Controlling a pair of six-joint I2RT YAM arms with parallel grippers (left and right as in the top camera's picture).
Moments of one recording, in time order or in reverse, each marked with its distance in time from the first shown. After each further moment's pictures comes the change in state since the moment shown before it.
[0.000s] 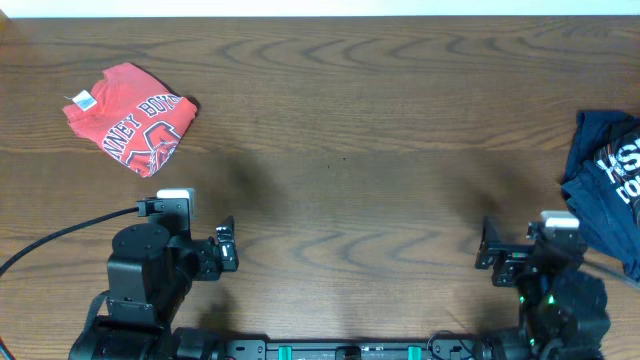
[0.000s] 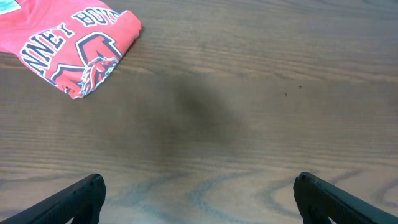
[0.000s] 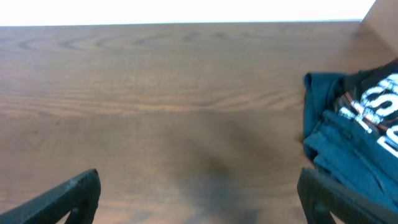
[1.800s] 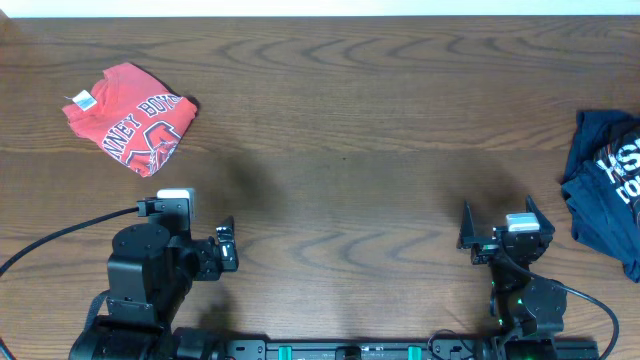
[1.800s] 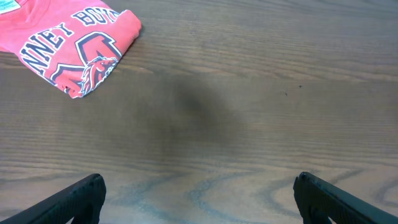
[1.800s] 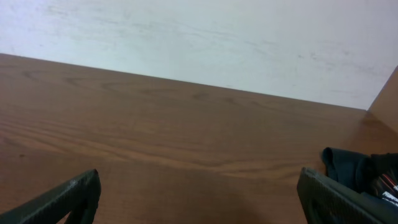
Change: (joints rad) left arm 0.000 0.000 -0.001 0.000 0.000 0.000; right arm -0.052 -0.188 -0.514 0.649 -0.119 -0.185
